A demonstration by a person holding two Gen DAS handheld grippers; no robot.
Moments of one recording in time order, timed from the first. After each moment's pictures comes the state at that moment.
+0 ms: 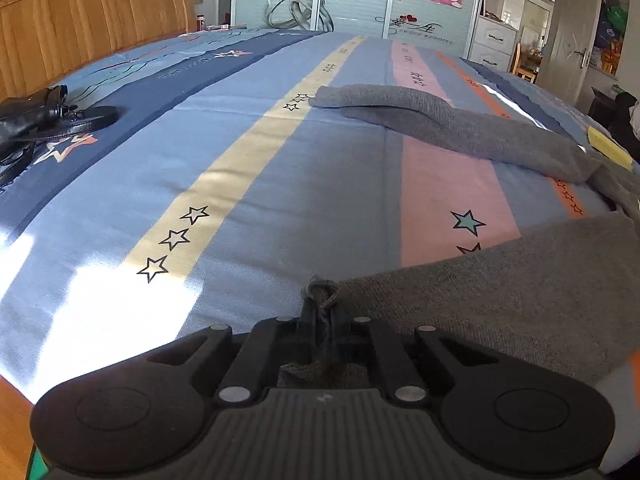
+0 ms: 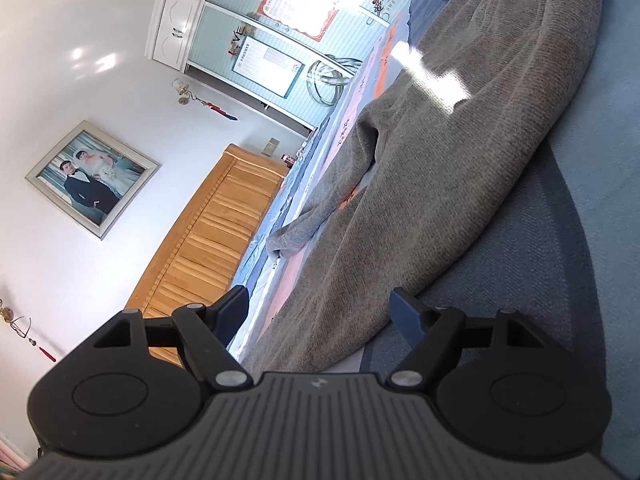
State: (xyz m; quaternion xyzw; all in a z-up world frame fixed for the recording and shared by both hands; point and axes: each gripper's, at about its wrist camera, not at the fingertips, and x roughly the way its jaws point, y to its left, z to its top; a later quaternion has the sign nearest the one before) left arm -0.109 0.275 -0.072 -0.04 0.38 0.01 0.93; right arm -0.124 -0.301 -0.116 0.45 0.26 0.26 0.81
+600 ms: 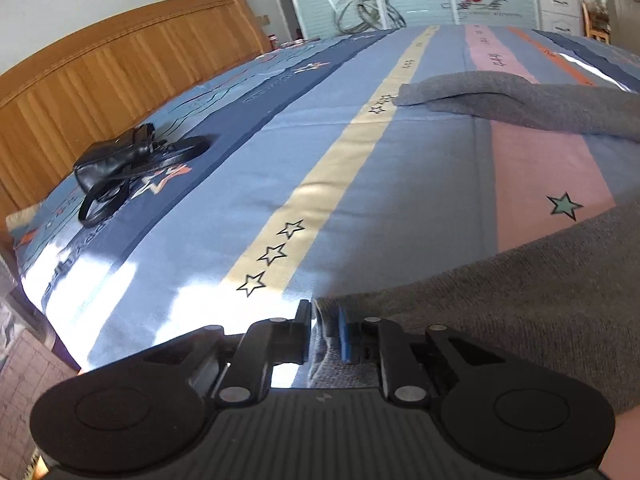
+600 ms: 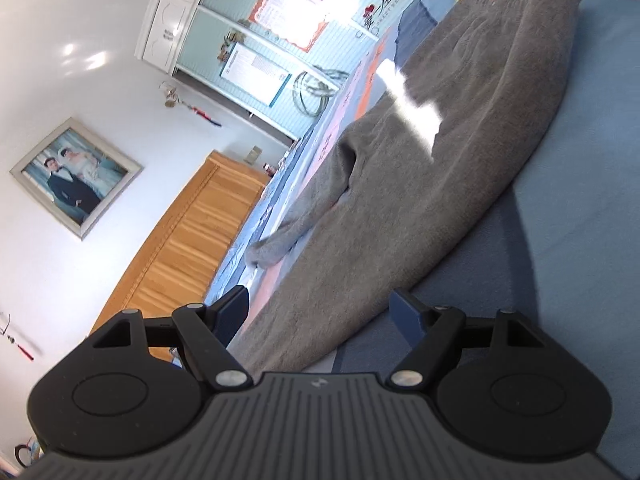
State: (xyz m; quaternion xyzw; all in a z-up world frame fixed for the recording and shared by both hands) left arm -0.109 0.270 -0.057 0.05 0.38 0.18 0.91; right arm -0.127 -0.323 -0.110 0.43 0.26 0.23 0.83
